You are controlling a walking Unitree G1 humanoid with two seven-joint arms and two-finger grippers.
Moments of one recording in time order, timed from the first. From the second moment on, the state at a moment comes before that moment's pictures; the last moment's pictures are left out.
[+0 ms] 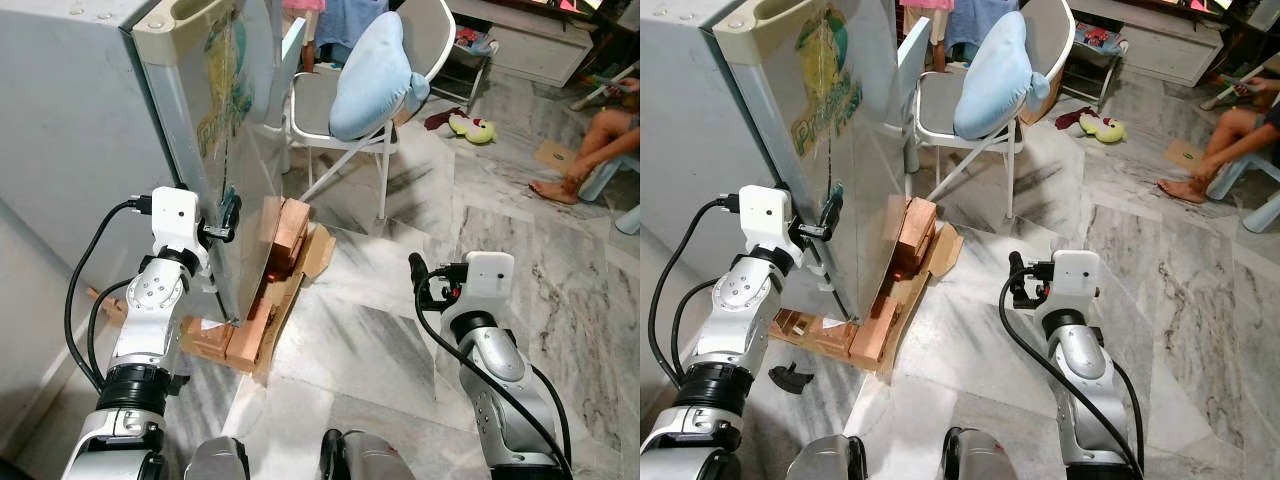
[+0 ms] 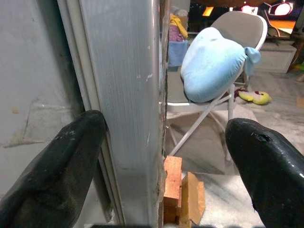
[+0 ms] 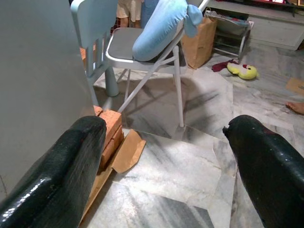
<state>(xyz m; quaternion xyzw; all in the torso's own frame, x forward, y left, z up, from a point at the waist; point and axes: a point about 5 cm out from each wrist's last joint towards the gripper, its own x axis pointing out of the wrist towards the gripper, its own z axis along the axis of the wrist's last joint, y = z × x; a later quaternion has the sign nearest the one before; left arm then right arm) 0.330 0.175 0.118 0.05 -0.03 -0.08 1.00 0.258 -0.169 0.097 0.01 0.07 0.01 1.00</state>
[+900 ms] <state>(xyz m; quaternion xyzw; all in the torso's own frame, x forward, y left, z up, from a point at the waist) 0.324 0.049 0.115 0.03 -0.02 -0.38 0.92 0.266 -0.166 0.117 0.03 0.02 0.01 1.00</state>
